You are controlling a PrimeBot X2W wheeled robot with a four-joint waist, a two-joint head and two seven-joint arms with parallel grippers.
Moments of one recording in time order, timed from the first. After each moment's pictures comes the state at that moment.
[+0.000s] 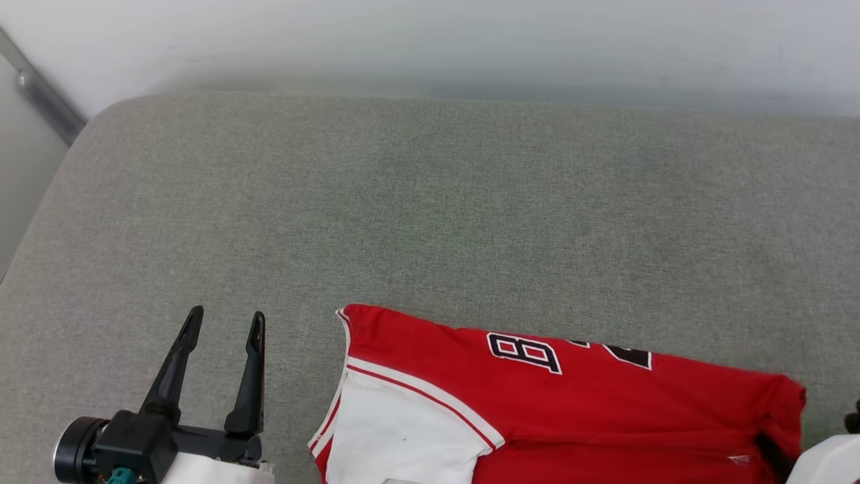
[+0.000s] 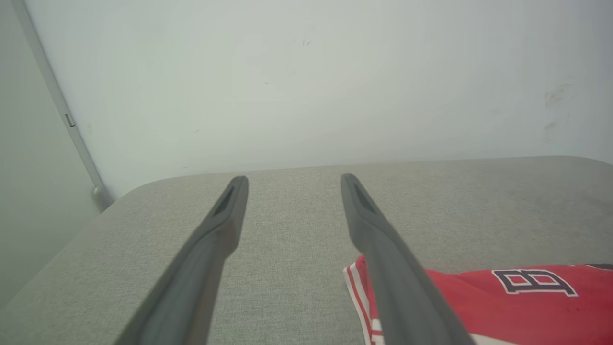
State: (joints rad) left arm 0.10 0.15 0.00 -0.16 -0.15 -0.13 -0.26; right arm 0.06 -0.15 -0.27 0.23 0.45 0.14 0.54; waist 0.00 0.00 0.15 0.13
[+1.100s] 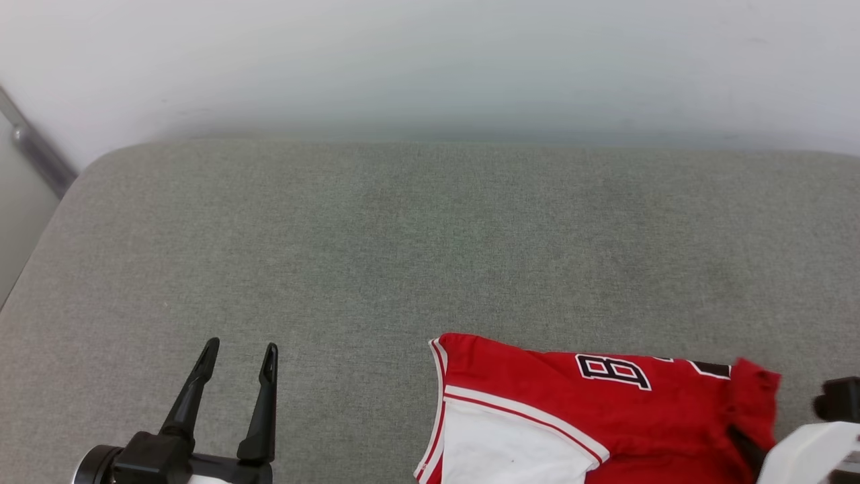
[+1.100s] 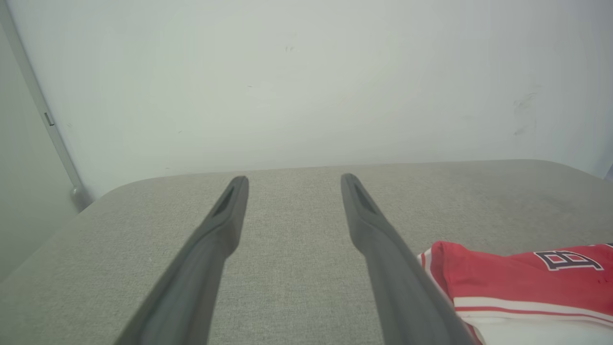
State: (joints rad) left arm 0.15 0.14 -0.02 -0.13 -0.16 -0.13 -0.26; right arm 0.12 -0.16 -0.22 -0.05 0.39 0.13 0.68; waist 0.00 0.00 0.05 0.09
